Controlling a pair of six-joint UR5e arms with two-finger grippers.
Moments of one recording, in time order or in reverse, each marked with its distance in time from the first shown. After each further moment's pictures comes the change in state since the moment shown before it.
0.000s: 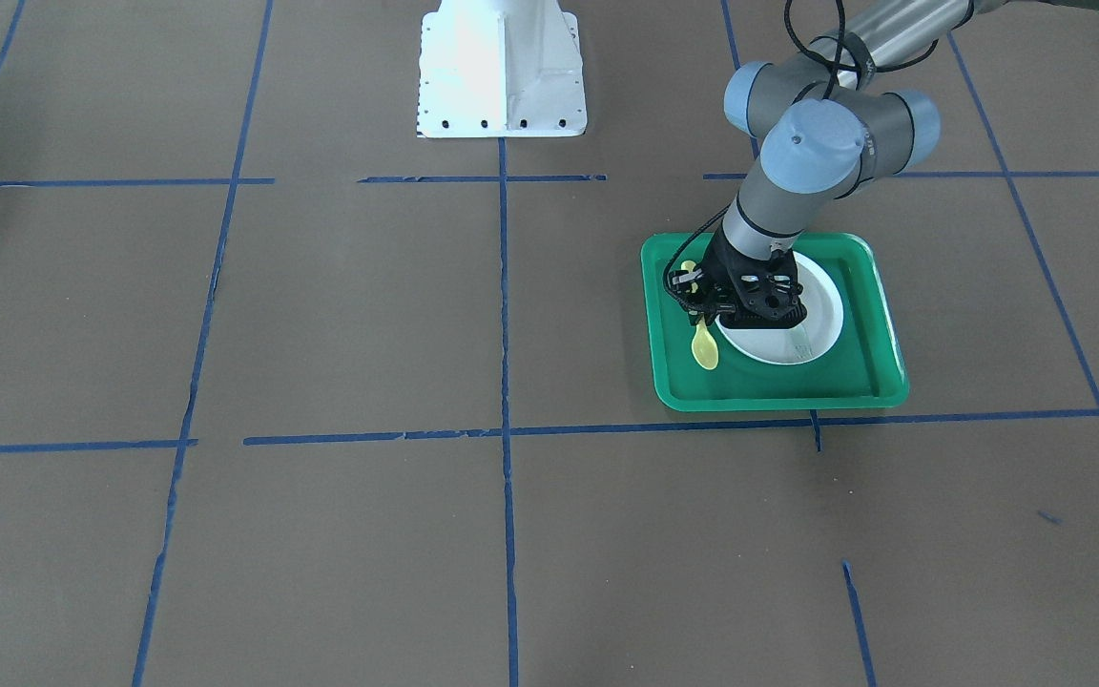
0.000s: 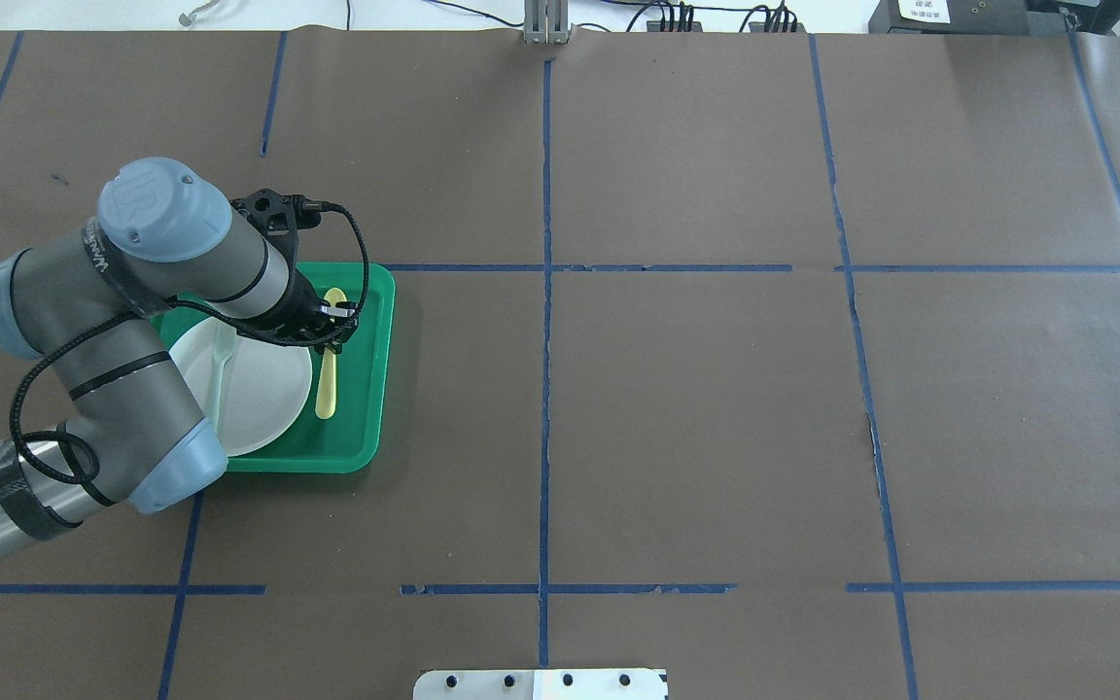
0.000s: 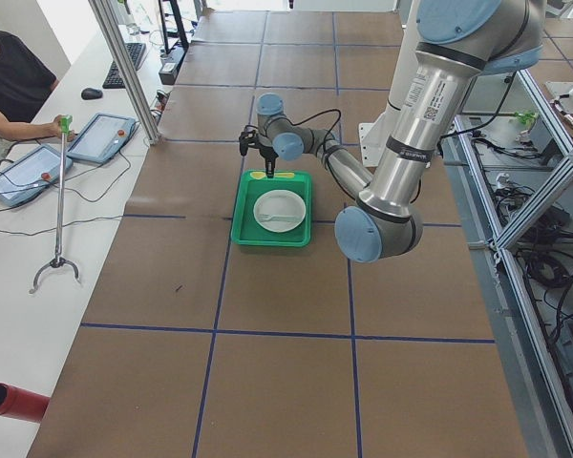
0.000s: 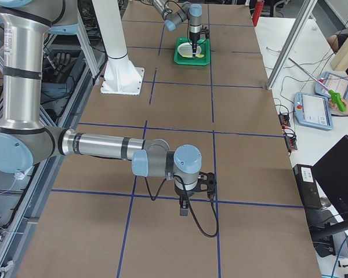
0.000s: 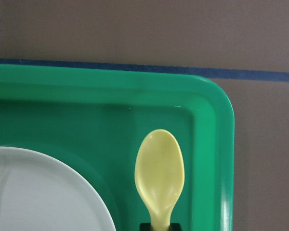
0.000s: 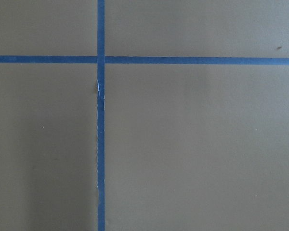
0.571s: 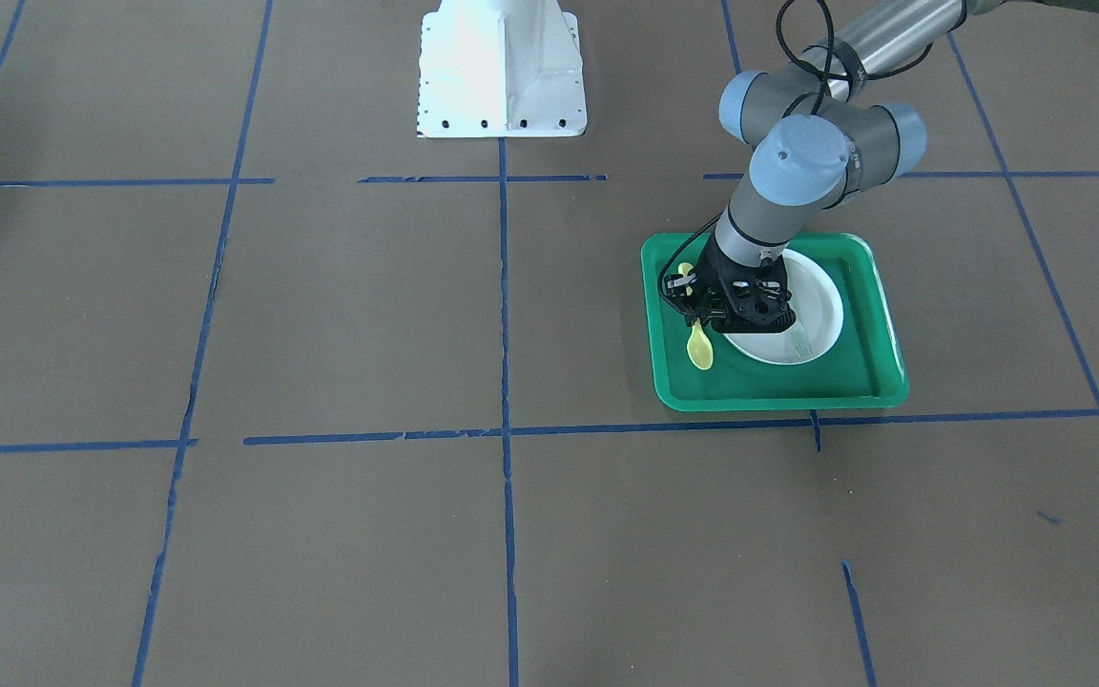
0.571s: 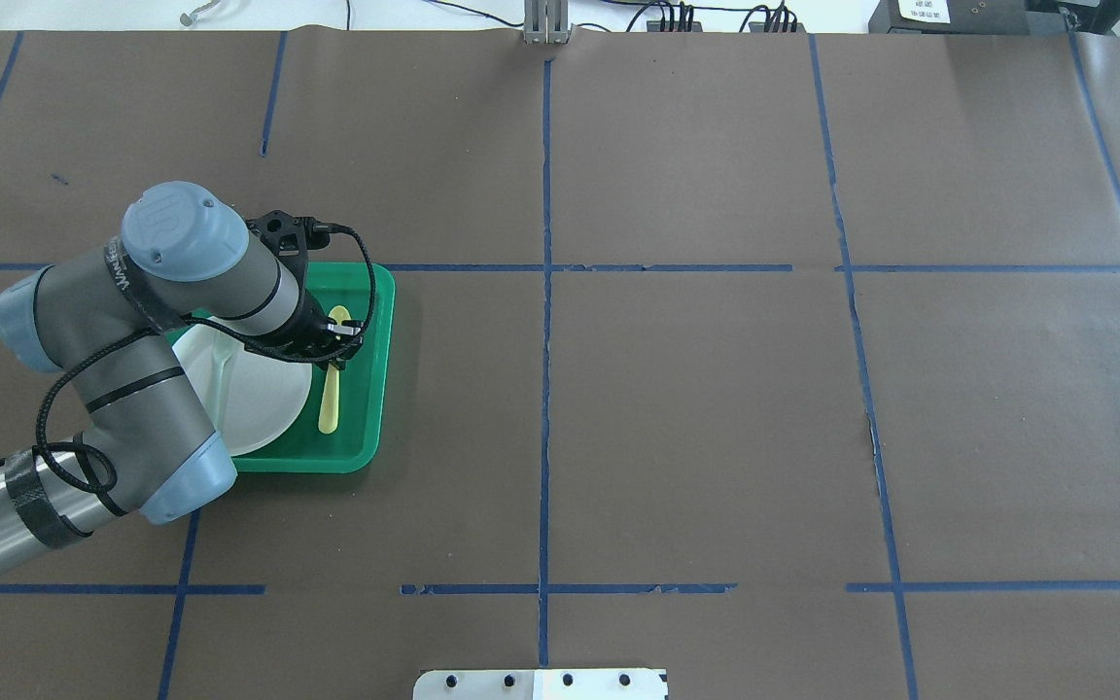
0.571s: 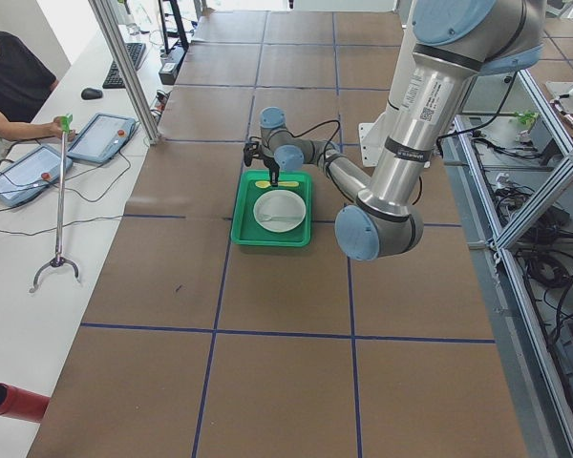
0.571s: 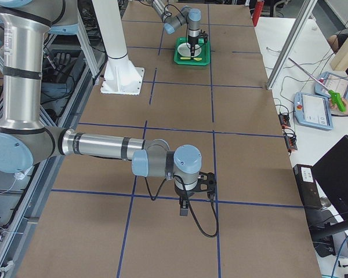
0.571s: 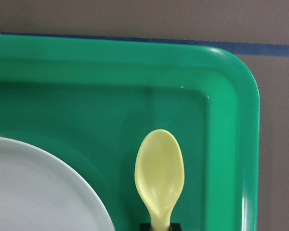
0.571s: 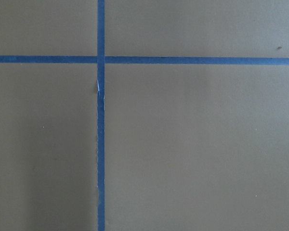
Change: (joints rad) left arm 0.024 0.000 0.031 -0.011 0.002 0.002; right arm 0.000 0.000 0.000 0.000 0.000 0.001
